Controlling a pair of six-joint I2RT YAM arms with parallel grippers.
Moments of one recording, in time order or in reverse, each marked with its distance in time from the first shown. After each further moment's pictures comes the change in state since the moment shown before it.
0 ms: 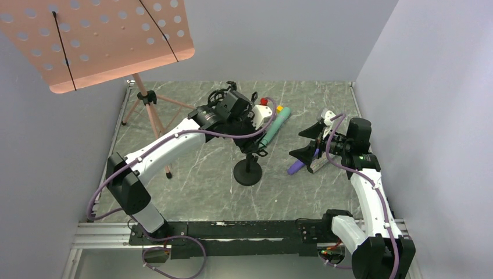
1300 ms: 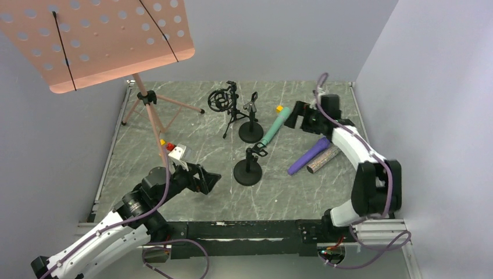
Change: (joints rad) left arm 0.004 -1.226 -1.148 0.488 -0.355 -0.696; right arm 0.115 0.501 0.219 0.097 0.725 0.688
